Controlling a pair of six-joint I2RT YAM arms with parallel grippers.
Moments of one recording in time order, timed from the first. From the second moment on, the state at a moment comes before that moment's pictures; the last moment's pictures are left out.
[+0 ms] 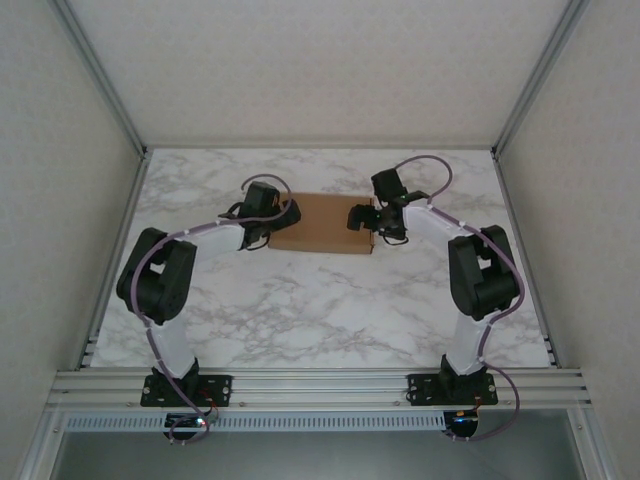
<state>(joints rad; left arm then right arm) -0.38 1.82 1.11 -0.07 -0.10 -0.68 0.40 1.84 1.30 -0.54 -0.06 0.47</state>
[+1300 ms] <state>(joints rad) 0.02 1.50 0.23 1.06 -0.36 -0.21 0.15 1.44 0.30 0.68 0.30 -0.01</state>
